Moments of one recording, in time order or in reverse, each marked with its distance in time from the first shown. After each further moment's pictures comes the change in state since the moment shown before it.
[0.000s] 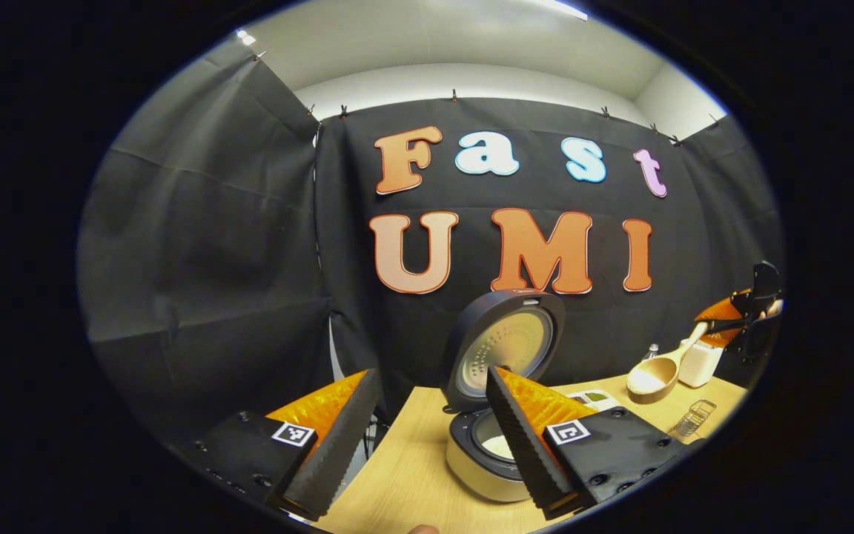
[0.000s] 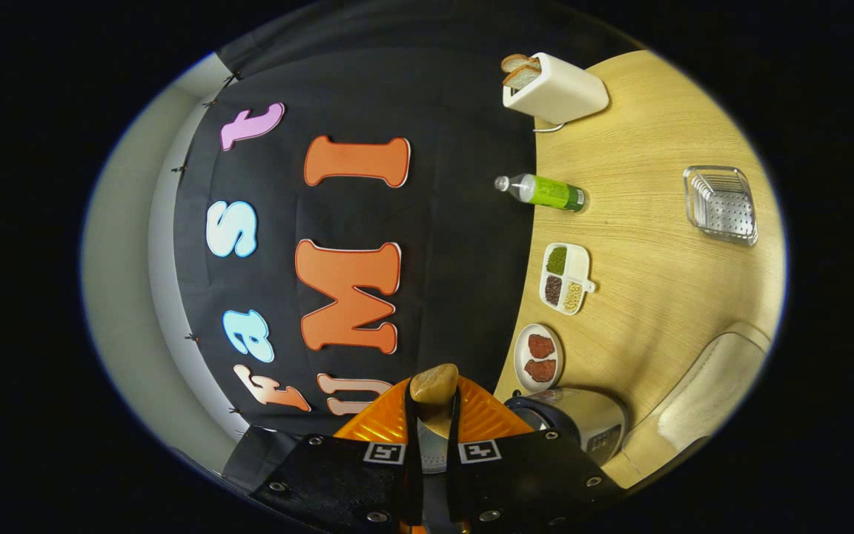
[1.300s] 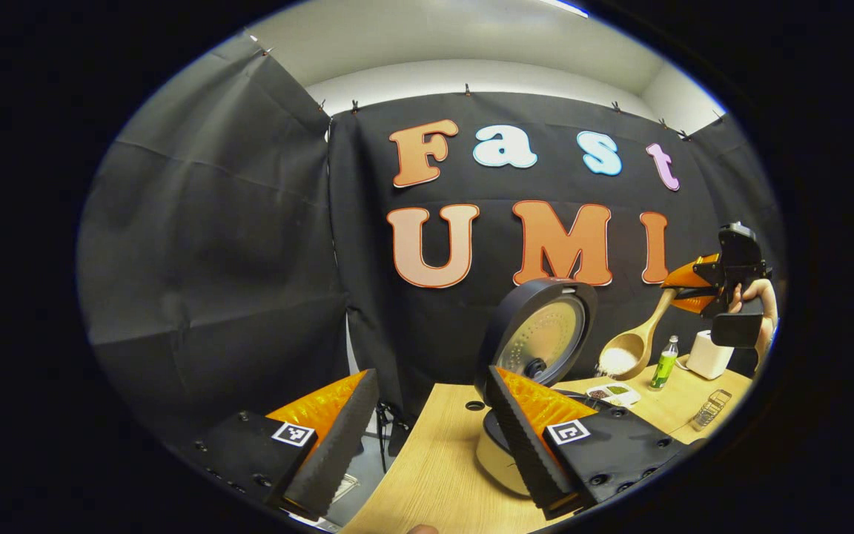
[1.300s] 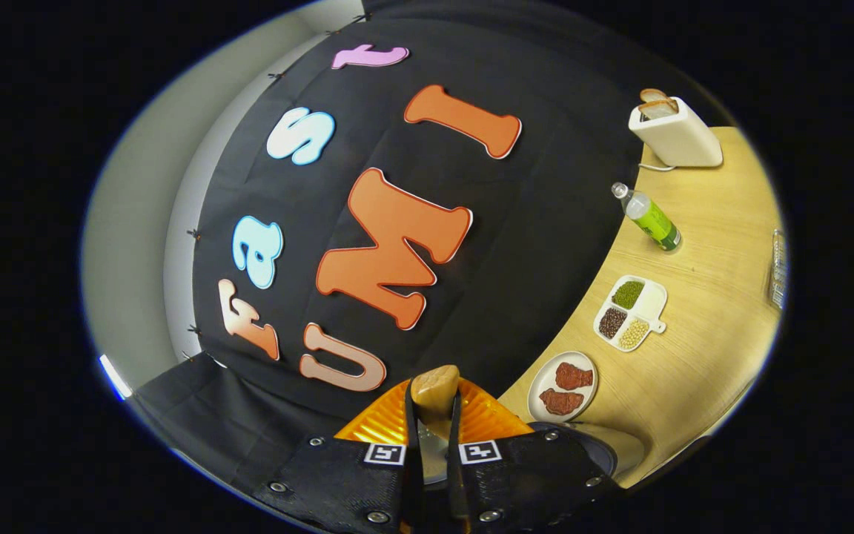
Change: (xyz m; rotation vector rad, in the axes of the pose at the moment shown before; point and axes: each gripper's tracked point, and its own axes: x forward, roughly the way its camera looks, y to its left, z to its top) left arm 0.011 0.042 -0.015 0.010 0.019 0.036; right arm 0.070 0.061 -0.074 -0.435 -0.021 0.066
